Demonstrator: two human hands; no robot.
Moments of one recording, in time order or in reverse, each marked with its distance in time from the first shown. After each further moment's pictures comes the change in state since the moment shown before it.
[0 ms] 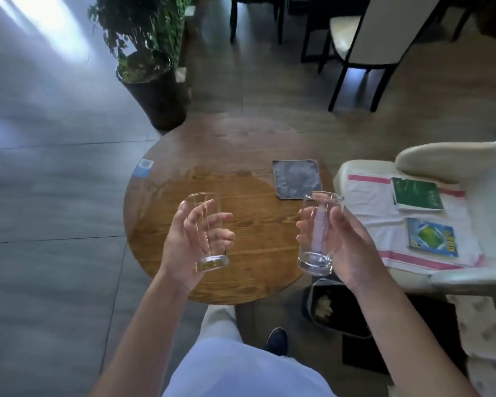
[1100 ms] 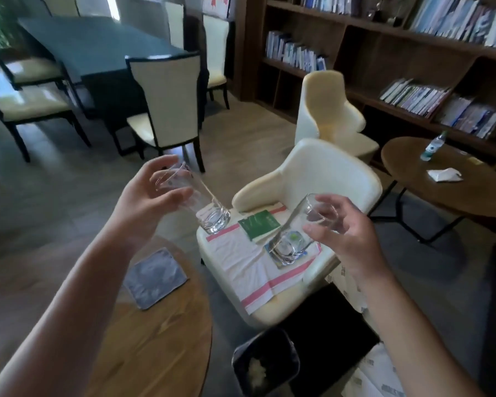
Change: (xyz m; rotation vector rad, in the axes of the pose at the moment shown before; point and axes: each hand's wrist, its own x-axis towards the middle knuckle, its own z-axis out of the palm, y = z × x) left_hand 0.163 0.001 0.333 0.660 -0.756 0.317; right_hand -0.120 -0.166 -0.176 -0.476 0.790 -0.611
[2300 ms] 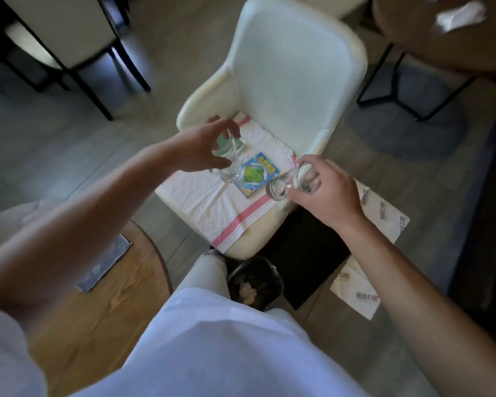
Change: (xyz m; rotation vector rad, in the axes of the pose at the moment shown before) left_hand 0.182 -0.239 0.234 1.059 -0.819 0.000; right_hand 0.054 0.248 -0.135 -0.723 0.127 0.223
